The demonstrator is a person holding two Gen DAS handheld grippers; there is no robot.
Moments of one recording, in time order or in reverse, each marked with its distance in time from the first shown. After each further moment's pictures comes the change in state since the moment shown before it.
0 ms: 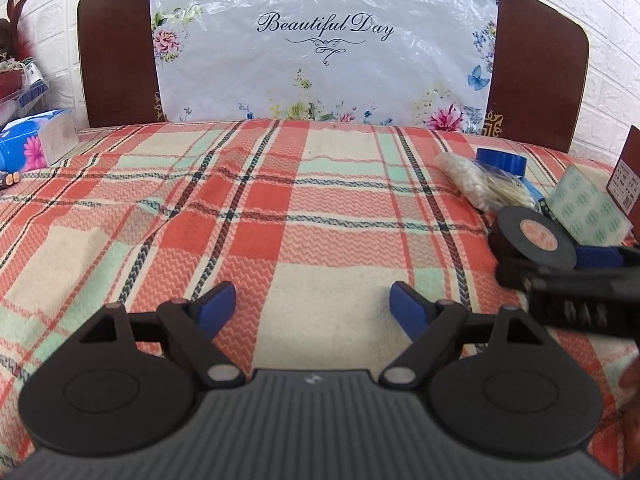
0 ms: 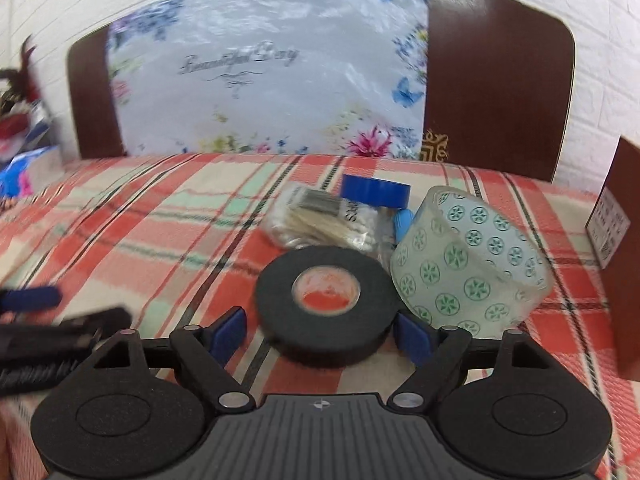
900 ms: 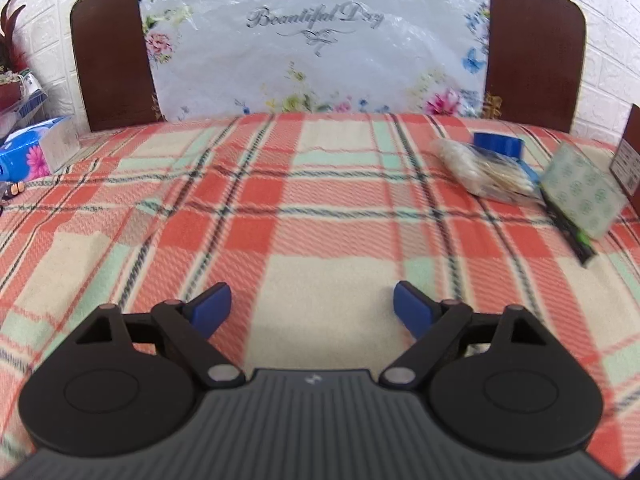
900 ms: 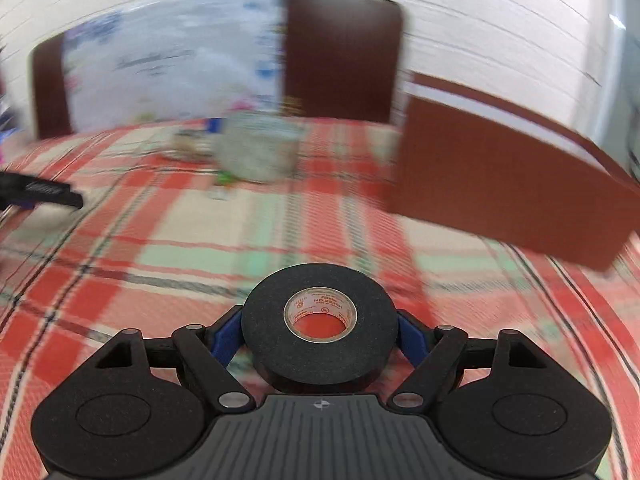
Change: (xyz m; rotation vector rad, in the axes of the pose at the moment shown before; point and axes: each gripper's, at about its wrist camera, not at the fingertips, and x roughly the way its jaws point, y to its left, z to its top) left arm -0.008 -0.019 0.002 0.037 0.061 0.010; right arm -0.155 -0.086 -0.104 0.081 0.028 -0.229
